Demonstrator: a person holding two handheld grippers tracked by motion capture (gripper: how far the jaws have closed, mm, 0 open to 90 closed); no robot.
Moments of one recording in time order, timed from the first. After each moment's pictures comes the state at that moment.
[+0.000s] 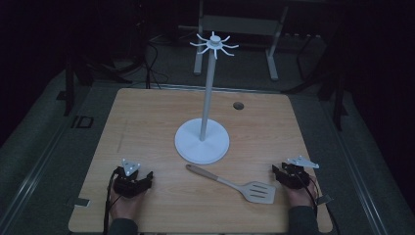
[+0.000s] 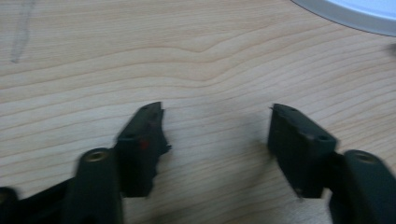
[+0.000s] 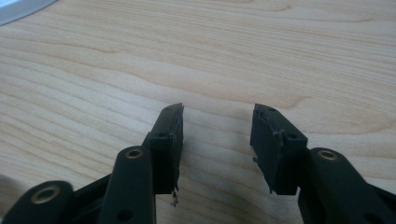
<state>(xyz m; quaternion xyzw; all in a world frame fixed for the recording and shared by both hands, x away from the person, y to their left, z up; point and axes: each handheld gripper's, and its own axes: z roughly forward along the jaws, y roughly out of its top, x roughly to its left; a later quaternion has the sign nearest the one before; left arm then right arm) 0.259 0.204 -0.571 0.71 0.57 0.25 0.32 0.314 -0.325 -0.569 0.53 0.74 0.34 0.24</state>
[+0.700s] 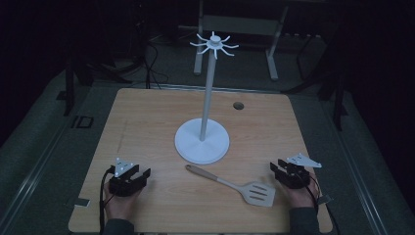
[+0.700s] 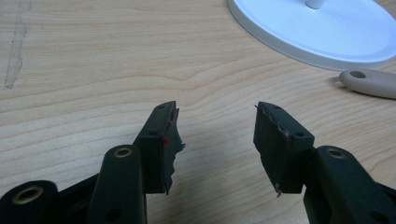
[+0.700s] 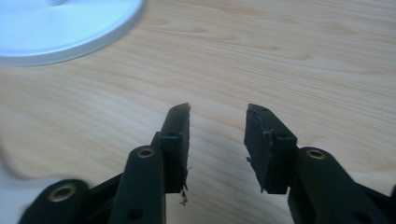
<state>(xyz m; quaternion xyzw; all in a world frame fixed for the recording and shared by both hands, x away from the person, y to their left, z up) 0.253 0.218 -0.556 0.71 0.54 0.22 0.40 0.301 -0.308 -0.534 0.48 0.76 0.37 0.23</state>
